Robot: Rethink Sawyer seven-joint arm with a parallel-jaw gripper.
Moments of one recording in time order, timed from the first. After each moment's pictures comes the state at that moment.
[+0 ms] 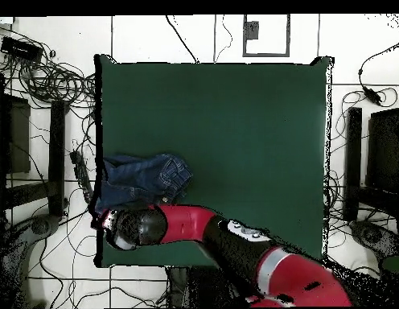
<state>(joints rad) -0.39 -0.59 0.62 2.18 0.01 0.31 2.21</state>
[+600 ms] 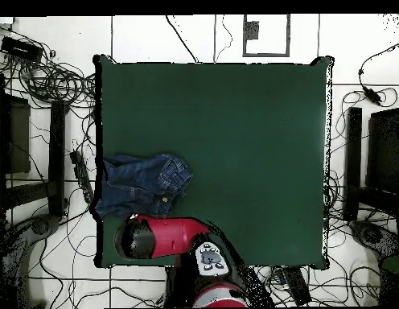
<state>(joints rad) -0.01 -0.64 0.12 2.08 -0.04 0.22 2.21</state>
